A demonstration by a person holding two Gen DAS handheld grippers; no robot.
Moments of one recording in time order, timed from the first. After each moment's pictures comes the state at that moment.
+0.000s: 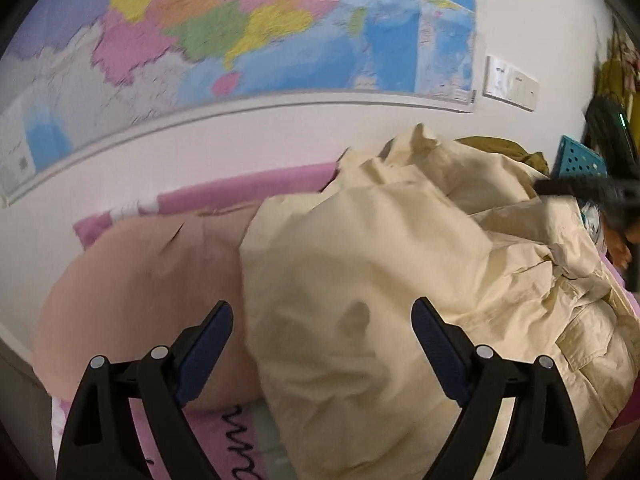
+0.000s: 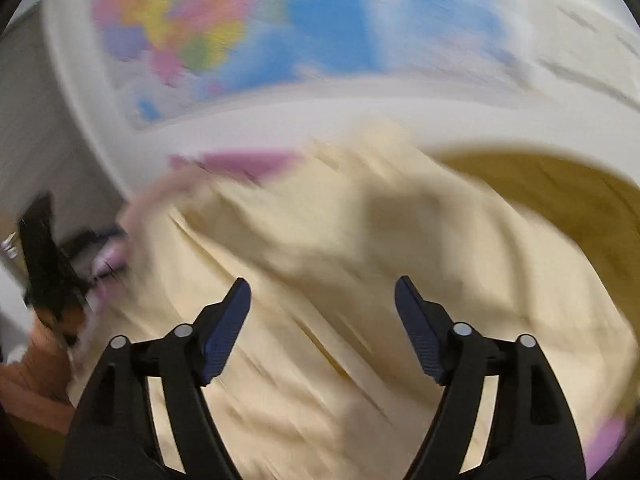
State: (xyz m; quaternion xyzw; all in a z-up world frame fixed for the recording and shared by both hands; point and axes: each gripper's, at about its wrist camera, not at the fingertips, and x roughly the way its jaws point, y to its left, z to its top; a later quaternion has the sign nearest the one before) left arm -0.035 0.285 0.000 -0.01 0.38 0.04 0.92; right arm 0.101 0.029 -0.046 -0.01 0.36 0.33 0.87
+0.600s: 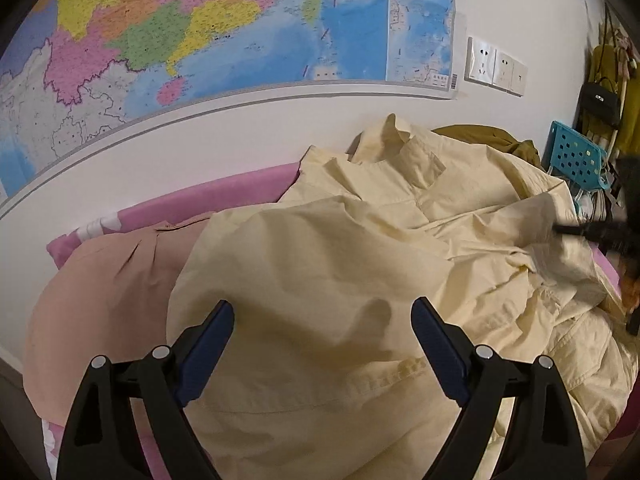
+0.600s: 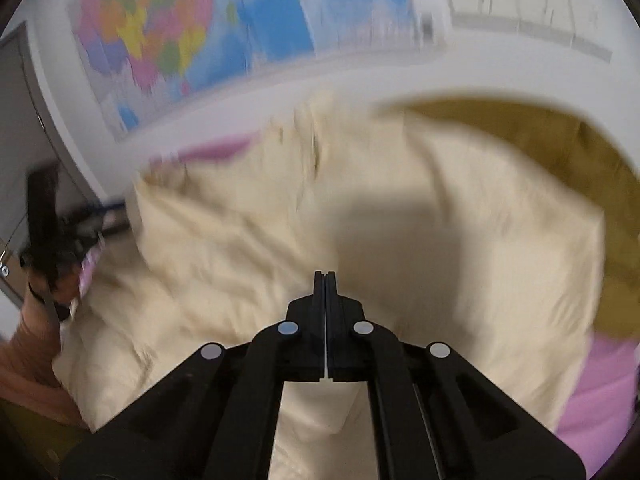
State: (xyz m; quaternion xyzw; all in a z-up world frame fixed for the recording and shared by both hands) left arm 0.004 0.256 -0.003 0.00 0.40 0.02 0.92; right arm 0.065 -0.022 -0.059 0.03 0.31 0.31 0.90
